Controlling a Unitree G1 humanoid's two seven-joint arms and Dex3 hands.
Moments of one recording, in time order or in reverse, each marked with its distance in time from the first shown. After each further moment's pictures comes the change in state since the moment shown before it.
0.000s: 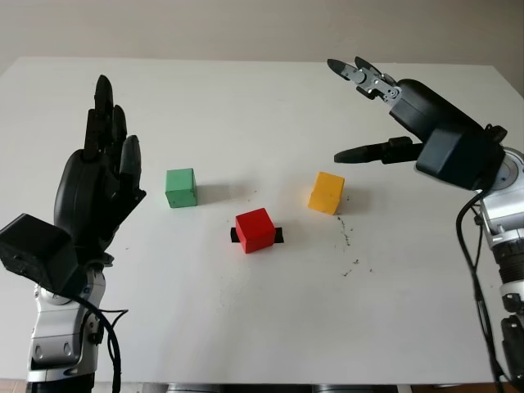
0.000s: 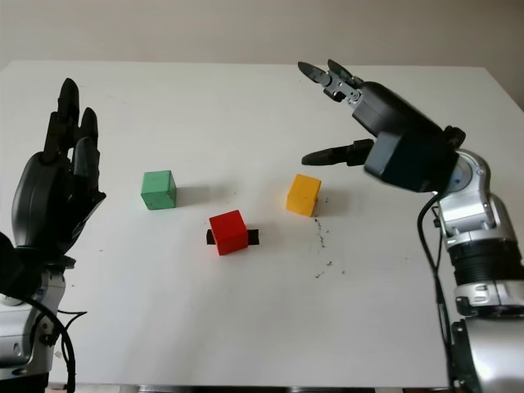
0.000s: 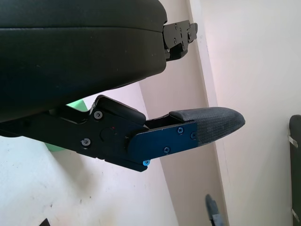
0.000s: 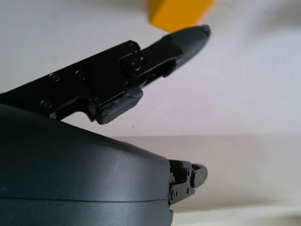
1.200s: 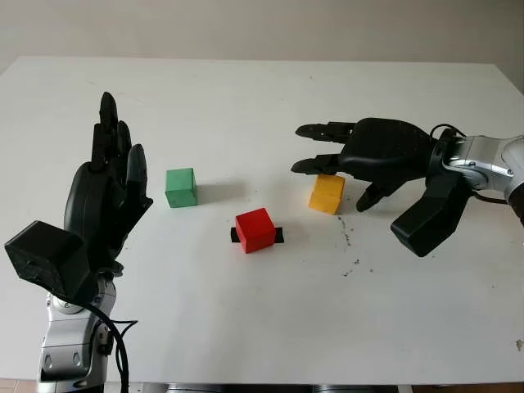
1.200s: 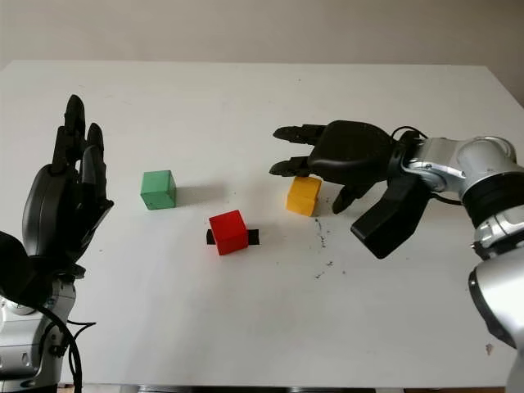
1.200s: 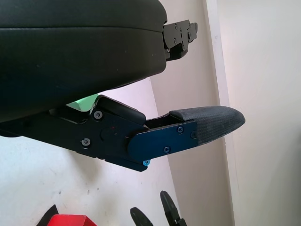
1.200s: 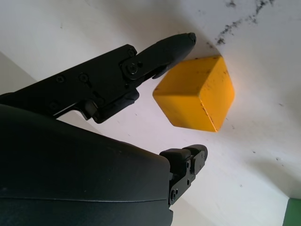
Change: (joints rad) left arm 0.038 -0.046 -0.037 -0.047 0.040 0.054 0.051; right arm -0.259 -0.027 0.496 0.333 -0.626 -0.330 -0.612
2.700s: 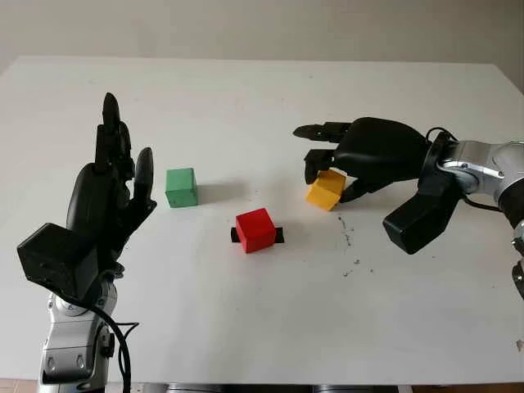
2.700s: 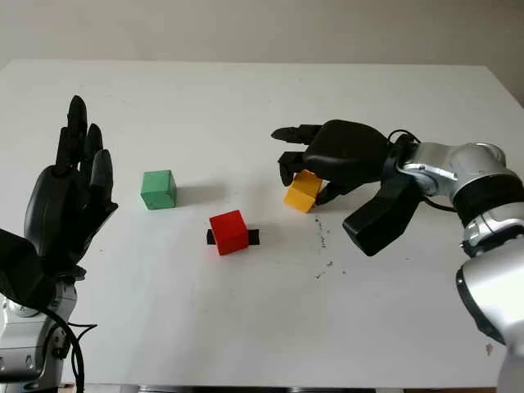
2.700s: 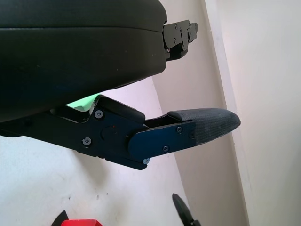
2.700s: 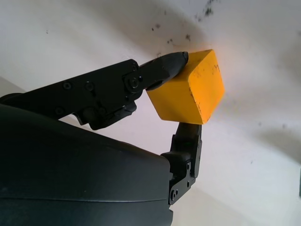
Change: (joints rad) left arm 0.009 -0.001 -0.015 -0.010 0.068 0.006 0.016; right arm -0.020 0.025 -0.016 0.091 0.159 -0.013 0.041
